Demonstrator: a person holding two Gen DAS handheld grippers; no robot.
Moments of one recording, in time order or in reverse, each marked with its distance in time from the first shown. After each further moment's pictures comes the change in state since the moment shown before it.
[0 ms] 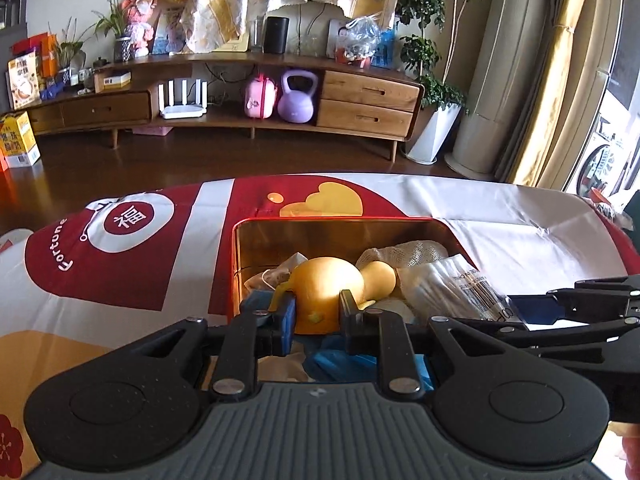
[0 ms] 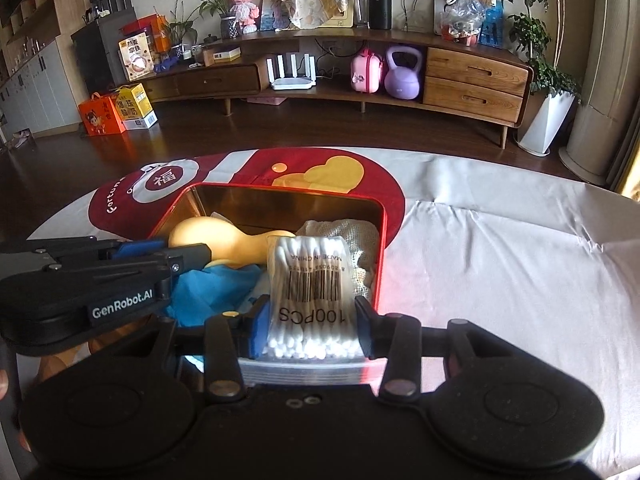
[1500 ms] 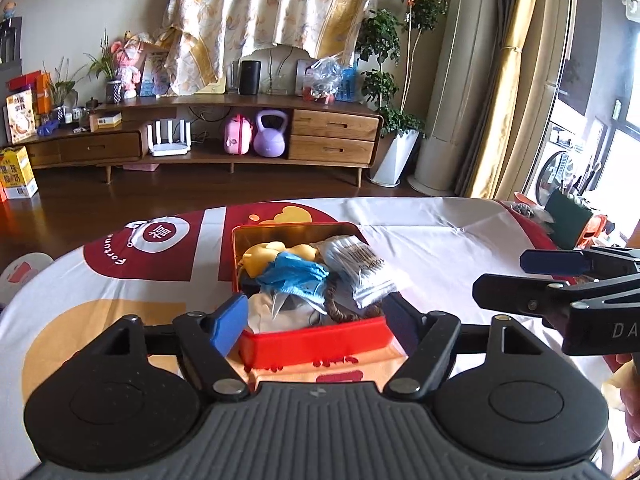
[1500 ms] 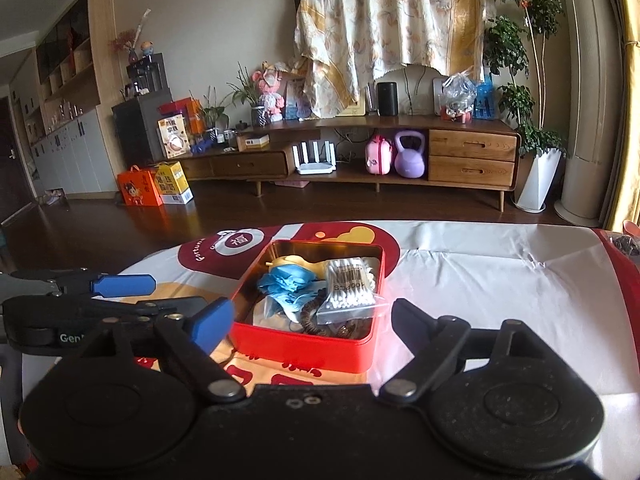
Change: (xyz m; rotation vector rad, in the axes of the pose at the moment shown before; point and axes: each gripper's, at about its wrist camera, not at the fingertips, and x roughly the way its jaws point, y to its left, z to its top) left arm -0.182 -0.026 -0.043 0.071 -0.098 -0.060; right arm -0.180 0.018 -0.065 0.008 -0.270 0.075
